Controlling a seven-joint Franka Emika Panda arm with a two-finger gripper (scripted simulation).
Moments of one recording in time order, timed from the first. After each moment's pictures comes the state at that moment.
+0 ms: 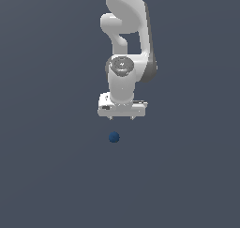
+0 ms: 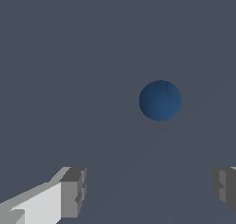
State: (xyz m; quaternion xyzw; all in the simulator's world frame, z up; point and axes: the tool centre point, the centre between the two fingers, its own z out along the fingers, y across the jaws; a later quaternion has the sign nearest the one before) arm -0.016 0.007 0.128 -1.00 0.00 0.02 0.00
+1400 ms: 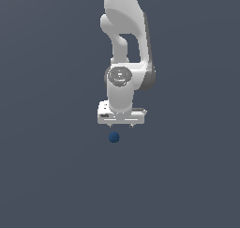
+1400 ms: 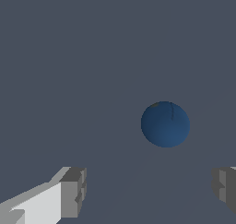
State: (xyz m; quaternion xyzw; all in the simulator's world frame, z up) arm 0.012 0.005 0.108 -1.00 0.01 0.01 0.01
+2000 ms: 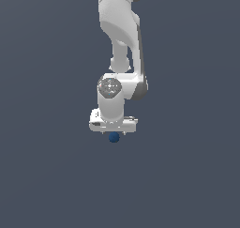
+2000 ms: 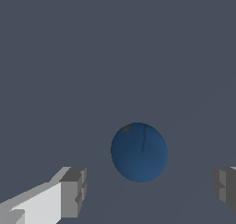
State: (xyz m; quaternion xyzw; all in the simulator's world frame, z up) arm 0.033 -0.029 0.082 -1.00 0.02 0.00 0.00
